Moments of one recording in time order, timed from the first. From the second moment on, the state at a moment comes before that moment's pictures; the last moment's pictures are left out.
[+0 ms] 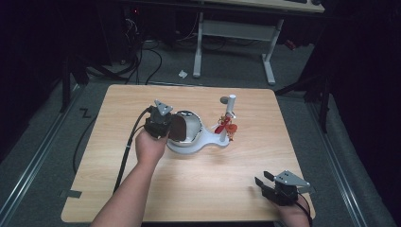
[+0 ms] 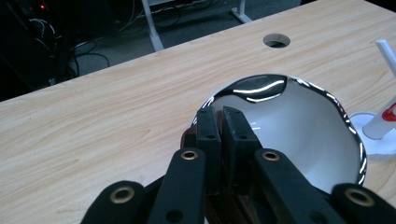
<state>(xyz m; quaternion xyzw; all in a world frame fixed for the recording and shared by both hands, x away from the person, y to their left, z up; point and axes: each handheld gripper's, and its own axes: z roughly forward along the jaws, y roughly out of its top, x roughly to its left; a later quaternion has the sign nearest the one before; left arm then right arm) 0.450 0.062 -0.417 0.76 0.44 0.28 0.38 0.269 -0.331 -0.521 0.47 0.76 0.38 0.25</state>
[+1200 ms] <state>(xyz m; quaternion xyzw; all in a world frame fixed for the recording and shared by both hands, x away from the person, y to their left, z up) 0.402 0.099 -0.407 0.74 0.41 0.26 0.47 0.270 -0.330 -0.523 0.47 0.76 0.38 0.25</state>
